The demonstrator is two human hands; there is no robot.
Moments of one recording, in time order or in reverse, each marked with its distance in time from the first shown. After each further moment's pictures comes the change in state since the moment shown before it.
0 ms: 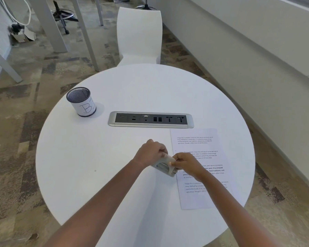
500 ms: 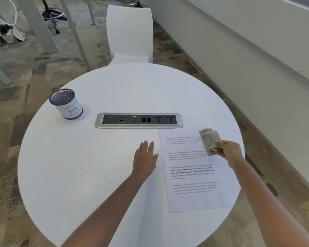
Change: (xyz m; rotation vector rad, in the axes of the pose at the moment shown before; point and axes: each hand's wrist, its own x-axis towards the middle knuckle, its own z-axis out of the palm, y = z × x) left_hand 0.026 -0.002 0.066 0.192 0.171 -0.113; right_hand 0.005 0.062 -0.142 0.536 0.654 0.233
